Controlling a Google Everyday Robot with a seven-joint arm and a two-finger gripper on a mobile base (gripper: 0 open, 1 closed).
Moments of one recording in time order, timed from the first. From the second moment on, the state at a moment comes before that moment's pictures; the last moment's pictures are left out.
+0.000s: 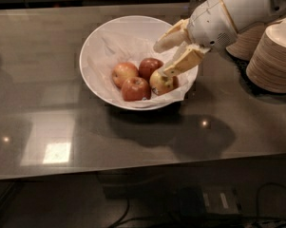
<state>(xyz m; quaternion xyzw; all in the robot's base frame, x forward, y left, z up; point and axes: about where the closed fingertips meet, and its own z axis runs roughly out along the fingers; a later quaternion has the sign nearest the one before) 0.534 -0.062 0.964 -0.69 0.58 0.22 0.36</state>
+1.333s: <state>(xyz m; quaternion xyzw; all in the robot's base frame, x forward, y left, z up) 0.552 -0.081 0.907 -0.68 0.63 0.21 0.31</state>
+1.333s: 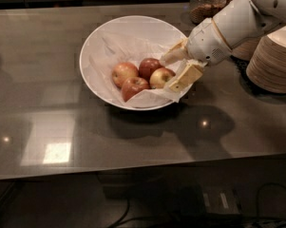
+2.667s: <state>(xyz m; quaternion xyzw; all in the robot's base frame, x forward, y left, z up) 0.576 -0.047 0.979 -0.73 0.57 0.18 0.33</state>
